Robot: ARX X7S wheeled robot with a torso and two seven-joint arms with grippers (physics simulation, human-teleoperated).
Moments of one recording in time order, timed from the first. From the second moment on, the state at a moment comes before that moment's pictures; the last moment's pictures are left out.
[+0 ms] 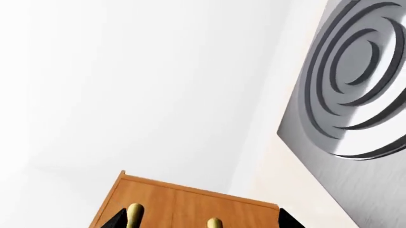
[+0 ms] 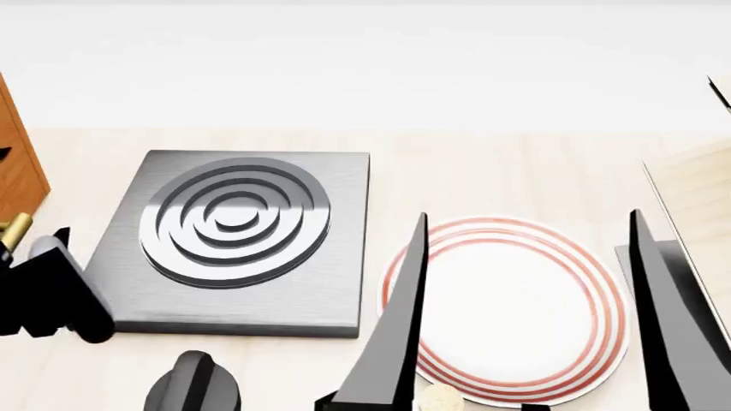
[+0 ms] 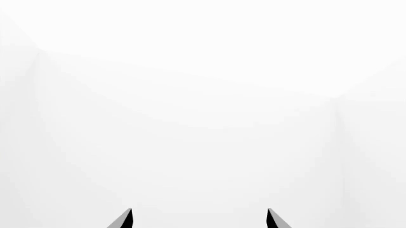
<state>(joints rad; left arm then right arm) -1.19 -0.86 1.45 -0.07 -0.18 -0.52 -0.37 0.06 0.02 -0.22 -1.05 -0.30 0.41 0.06</state>
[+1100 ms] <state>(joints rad) -1.16 -0.80 1.52 -0.28 -0.08 -0.52 -0.37 0.05 0.02 -0.22 -1.05 -0.30 0.41 0.06</state>
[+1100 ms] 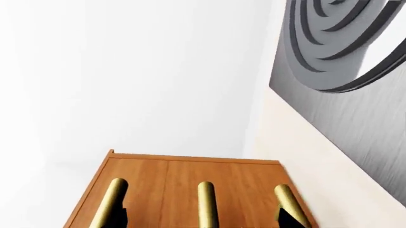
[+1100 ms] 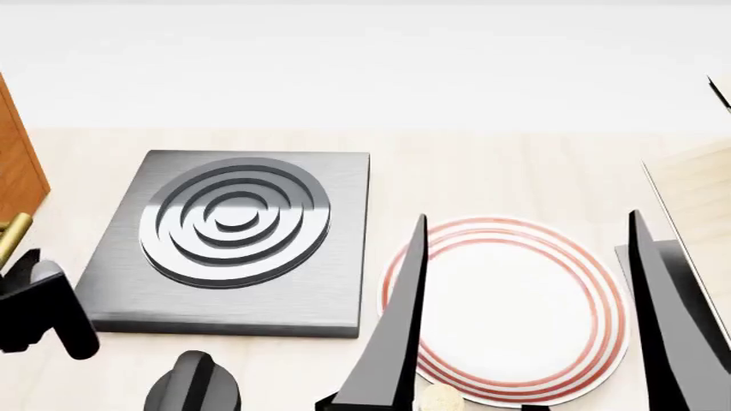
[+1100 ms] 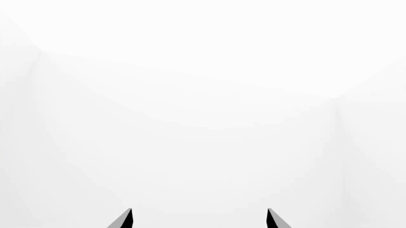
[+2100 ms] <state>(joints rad) -1.12 -0.77 1.53 -0.40 -0.07 -0.50 -0.36 0.05 0.02 -0.22 -1.05 -0.30 0.41 0.06</state>
